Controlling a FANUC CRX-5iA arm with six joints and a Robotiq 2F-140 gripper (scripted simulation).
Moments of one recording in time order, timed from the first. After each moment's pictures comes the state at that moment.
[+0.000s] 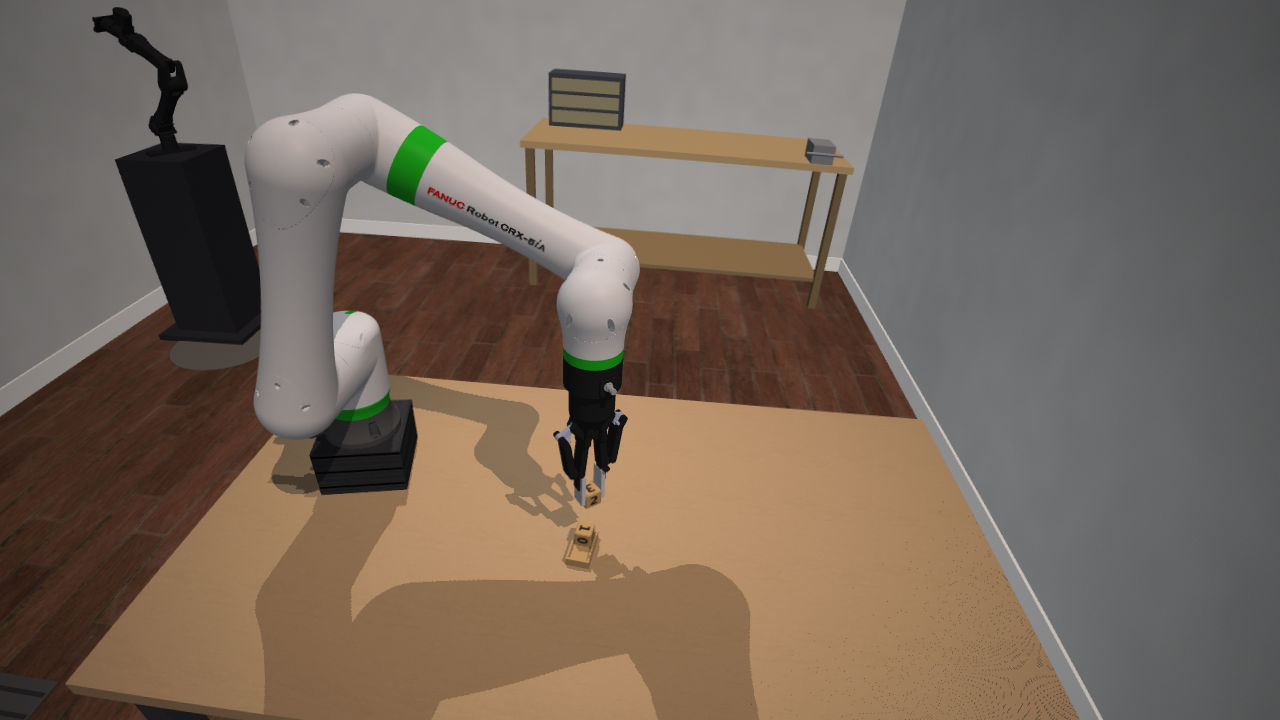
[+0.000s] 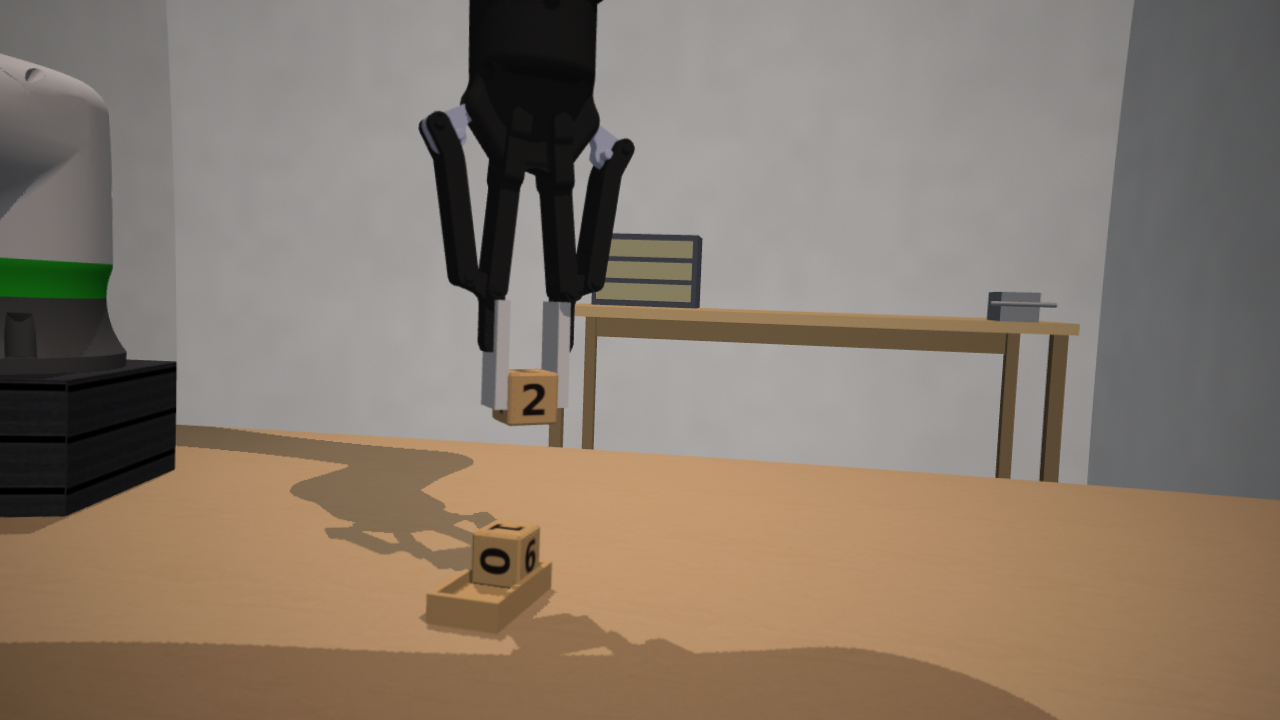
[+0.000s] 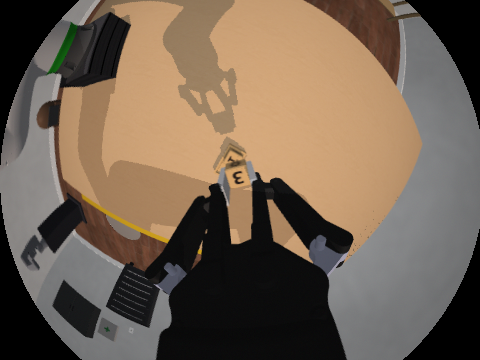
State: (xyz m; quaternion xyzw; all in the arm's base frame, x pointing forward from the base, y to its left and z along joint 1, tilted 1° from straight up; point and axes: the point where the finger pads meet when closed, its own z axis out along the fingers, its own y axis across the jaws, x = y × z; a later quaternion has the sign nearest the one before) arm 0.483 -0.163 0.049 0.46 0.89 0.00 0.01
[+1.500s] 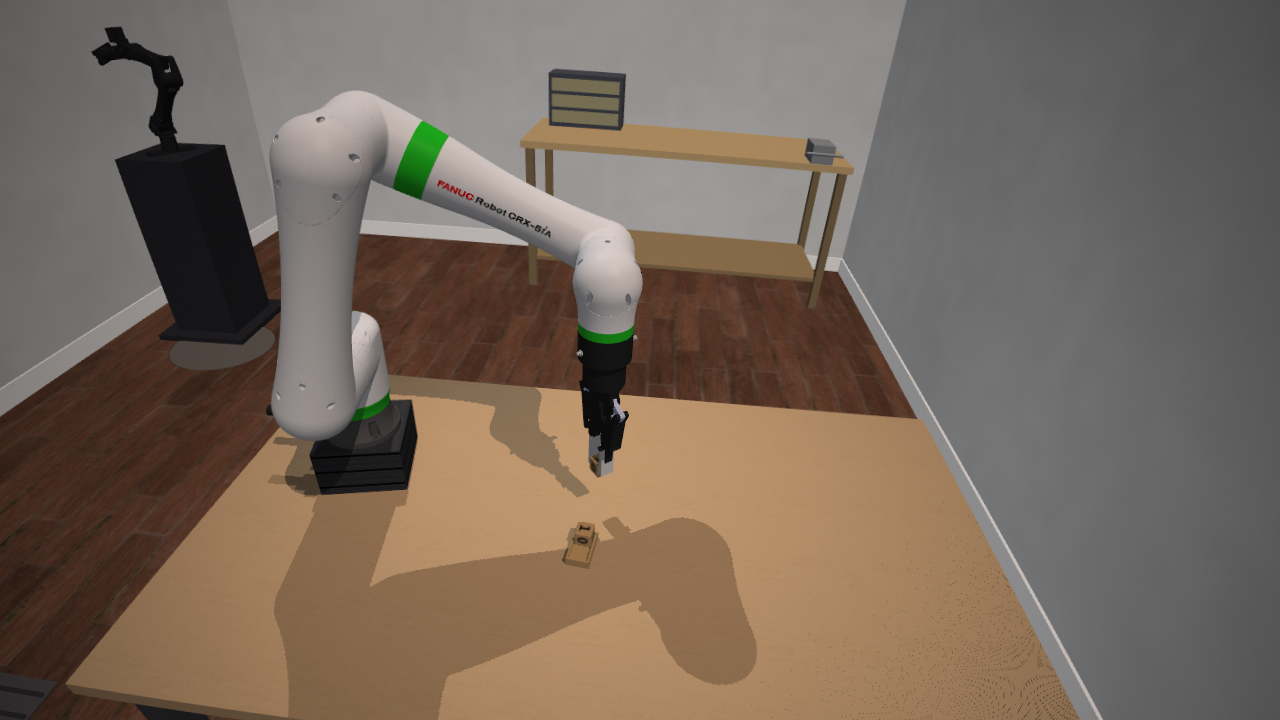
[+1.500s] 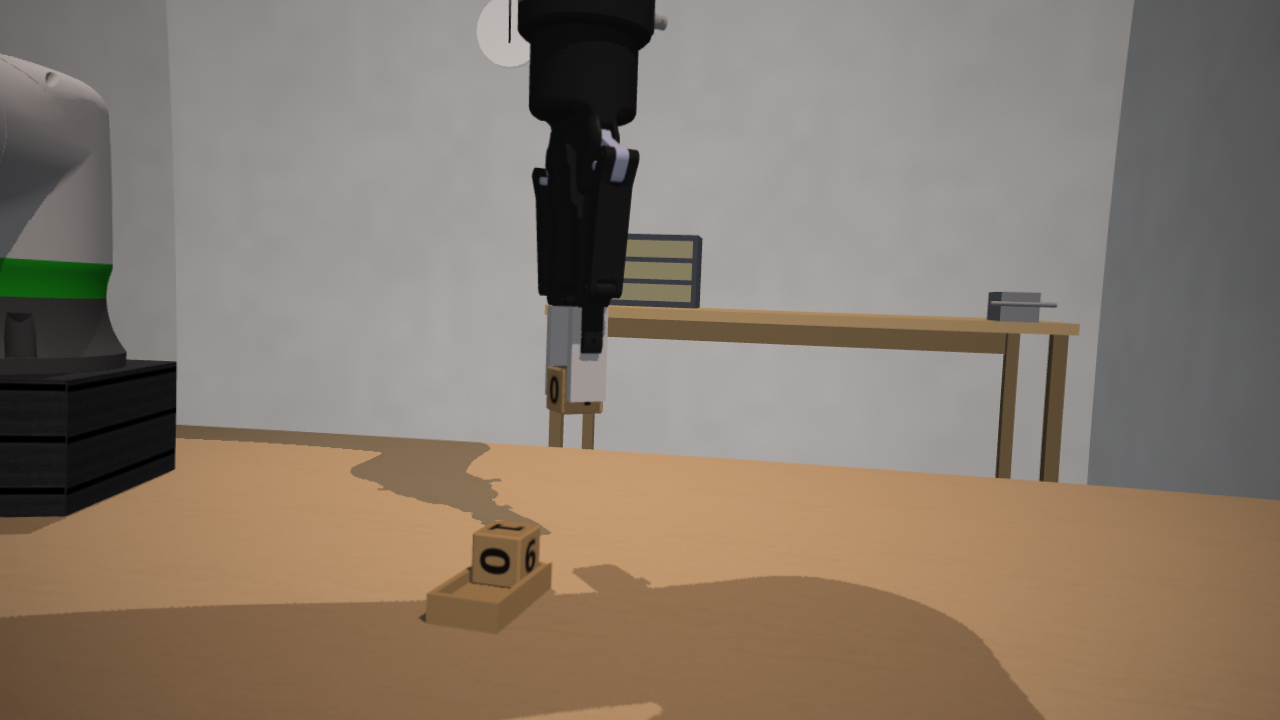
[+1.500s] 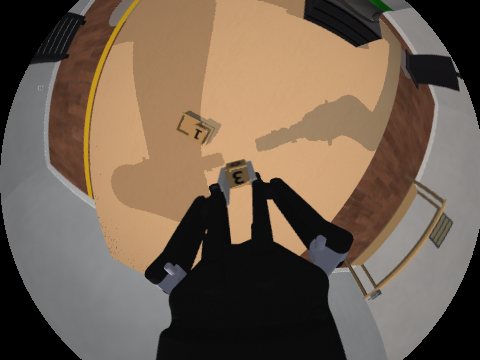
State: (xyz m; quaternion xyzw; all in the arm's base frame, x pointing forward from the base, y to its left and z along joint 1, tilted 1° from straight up) arm 0.496 -0.078 0.045 -0.31 0.95 -0.01 0.01
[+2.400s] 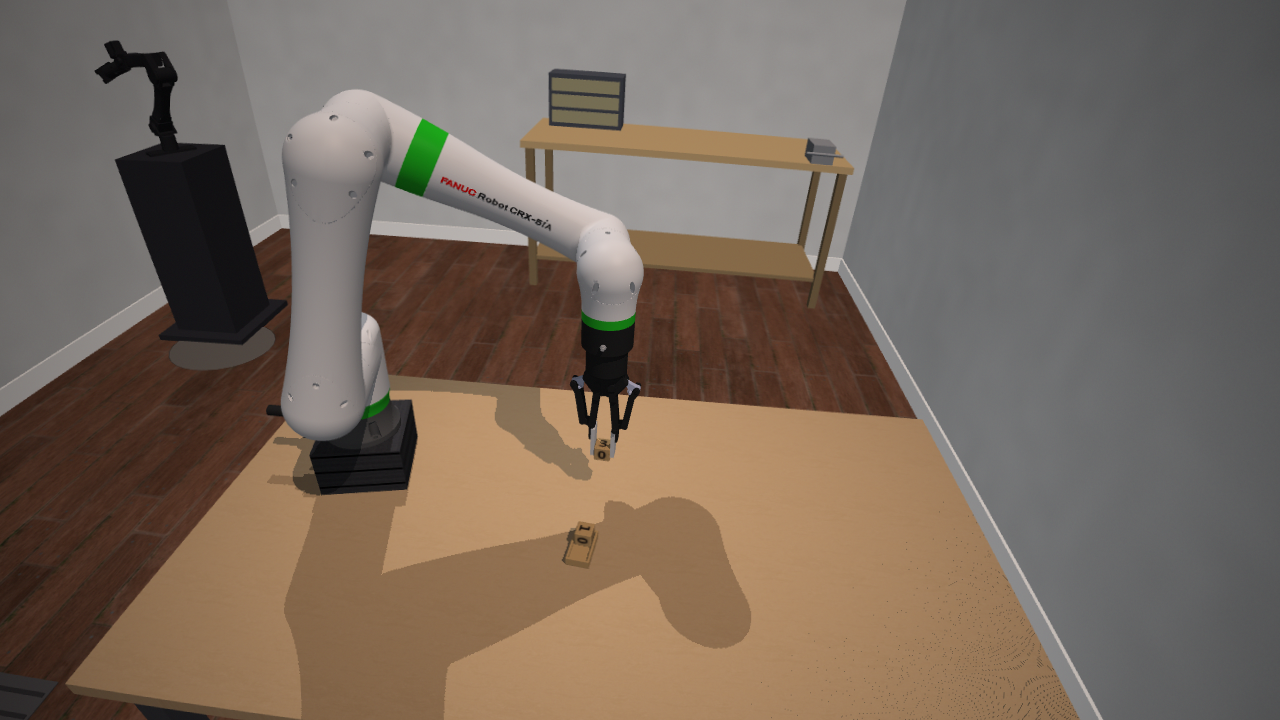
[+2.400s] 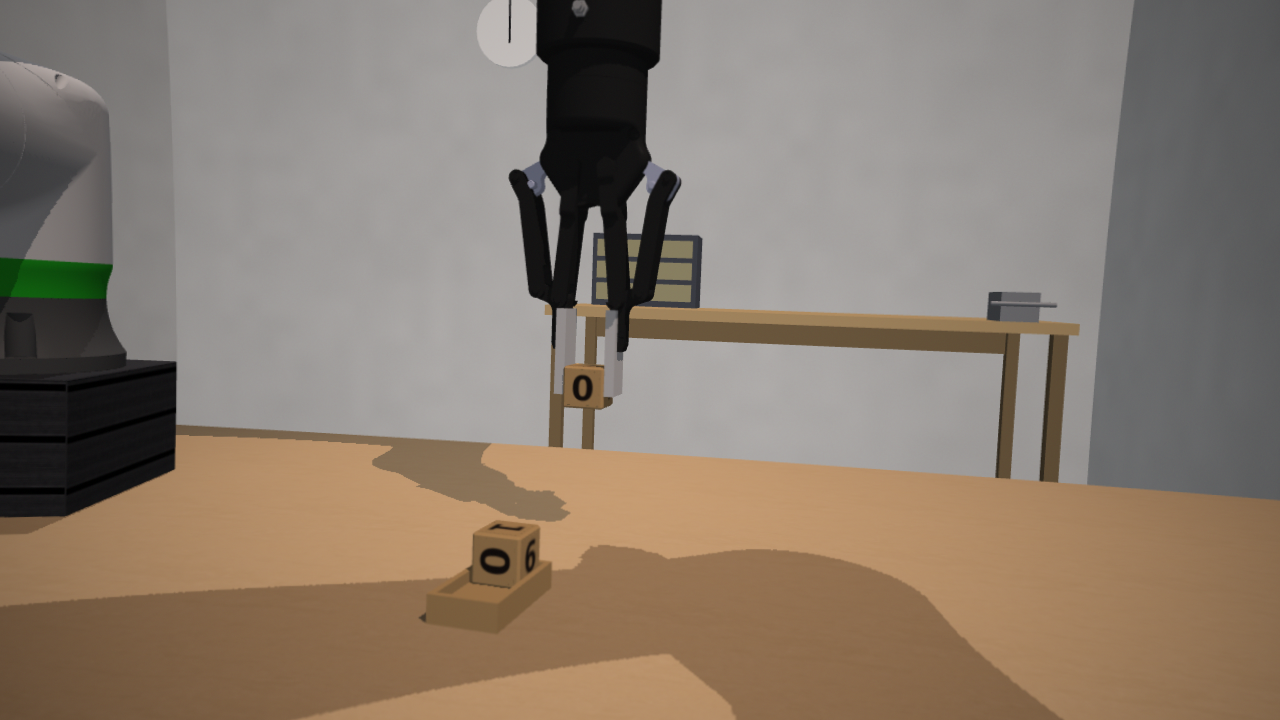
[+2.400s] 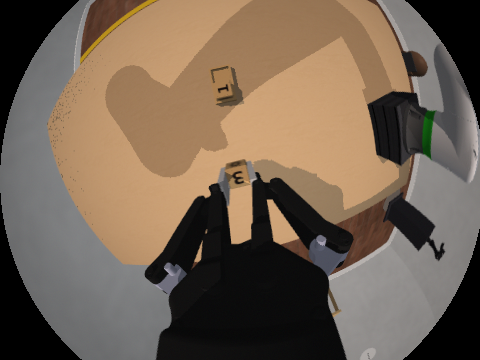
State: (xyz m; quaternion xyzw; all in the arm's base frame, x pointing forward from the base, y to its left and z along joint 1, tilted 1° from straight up) arm 0.497 -0.032 0.043 -0.67 0.74 -0.01 0.00
